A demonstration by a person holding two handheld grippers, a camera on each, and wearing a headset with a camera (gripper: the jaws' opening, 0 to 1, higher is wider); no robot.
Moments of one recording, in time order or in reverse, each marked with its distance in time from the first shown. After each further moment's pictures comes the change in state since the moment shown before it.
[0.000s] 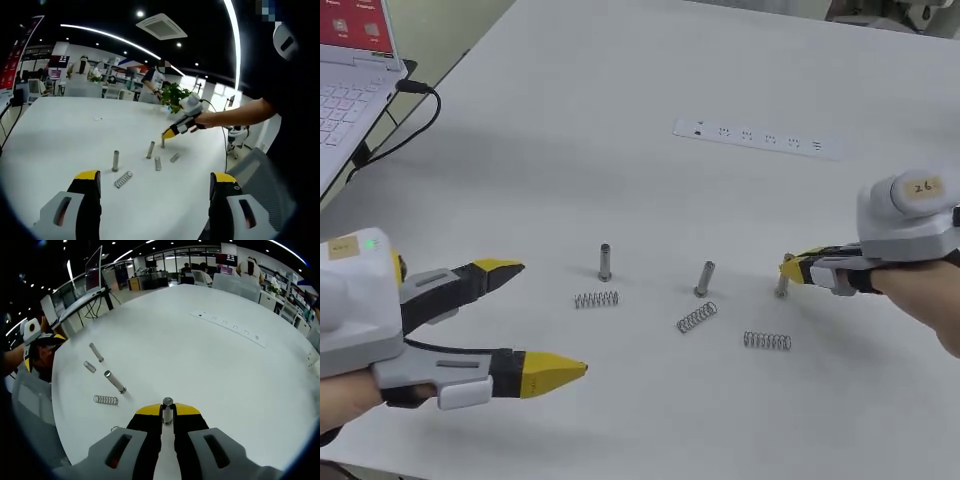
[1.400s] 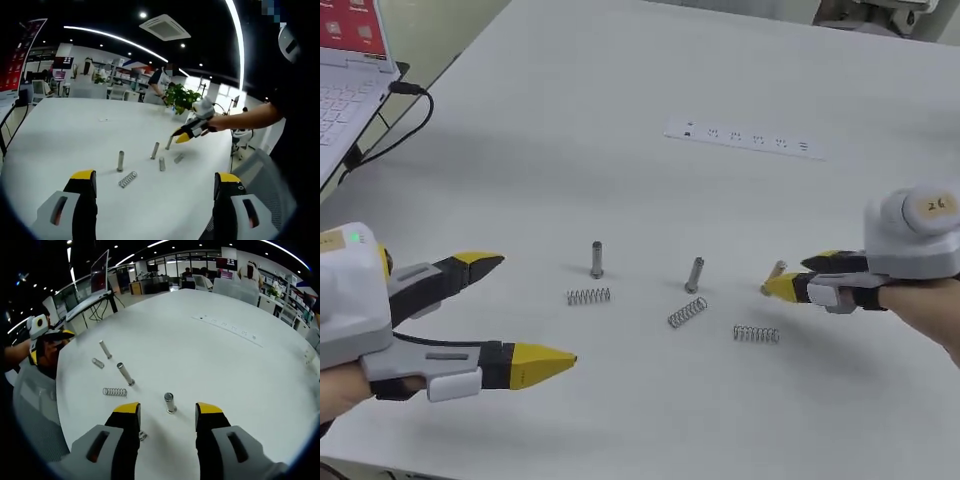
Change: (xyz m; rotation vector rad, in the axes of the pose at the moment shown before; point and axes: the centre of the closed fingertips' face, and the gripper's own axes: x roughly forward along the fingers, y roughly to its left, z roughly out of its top) left arm -0.005 0.004 0.003 0.002 -0.007 0.045; right arm -0.024 0.011 -0.015 -0.008 -0.050 0.007
